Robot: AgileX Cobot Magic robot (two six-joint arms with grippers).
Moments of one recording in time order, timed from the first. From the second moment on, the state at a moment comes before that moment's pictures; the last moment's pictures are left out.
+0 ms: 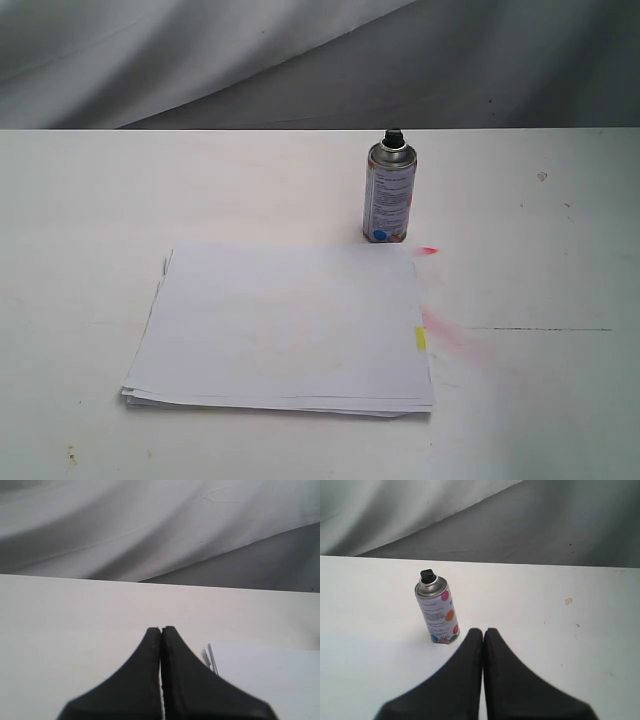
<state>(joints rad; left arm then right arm) -0.10 0.03 0.00 0.25 0.19 -0.33 0.13 0.72 -0.63 0.20 0.39 -0.12</state>
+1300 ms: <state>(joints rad) -0.10 0.03 0.00 0.25 0.19 -0.33 0.42 1.96 -0.58 0.00 -0.98 0.14</state>
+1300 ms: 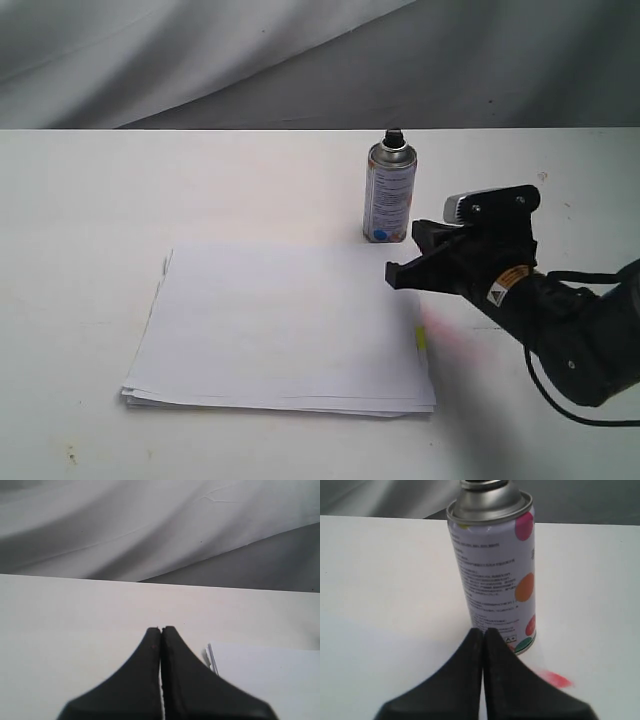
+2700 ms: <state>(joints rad) -0.10 0.03 0.00 0.25 0.19 -0.33 0.42 2.05 -0.77 0.05 -0.91 -0.01</state>
